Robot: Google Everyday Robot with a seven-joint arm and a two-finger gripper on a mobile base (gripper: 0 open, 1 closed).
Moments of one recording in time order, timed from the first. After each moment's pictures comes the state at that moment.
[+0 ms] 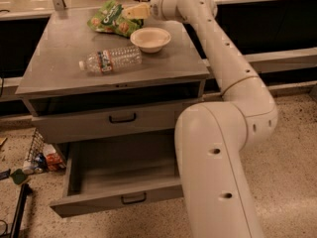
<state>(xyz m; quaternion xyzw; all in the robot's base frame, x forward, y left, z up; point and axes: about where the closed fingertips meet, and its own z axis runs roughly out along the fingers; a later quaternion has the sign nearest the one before) 0.949 0.040 0.938 -0.29 0.73 0.21 0.58</state>
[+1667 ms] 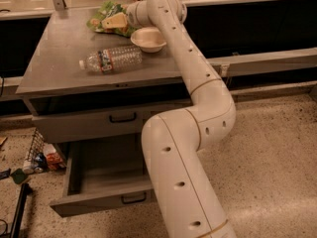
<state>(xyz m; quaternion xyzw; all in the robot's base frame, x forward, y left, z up) 0.969 0.123 0.892 -0.30 0.76 0.21 0.54</state>
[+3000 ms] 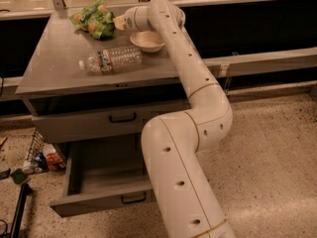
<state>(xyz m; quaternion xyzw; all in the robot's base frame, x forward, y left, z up) 0.963 0.141 0.878 -0.31 0.74 0.24 0.54</state>
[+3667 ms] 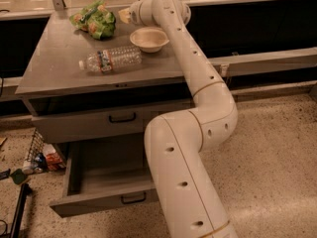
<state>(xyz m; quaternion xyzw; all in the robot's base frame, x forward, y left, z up) 0.969 0.119 0.905 -0.30 0.74 0.22 0.57</state>
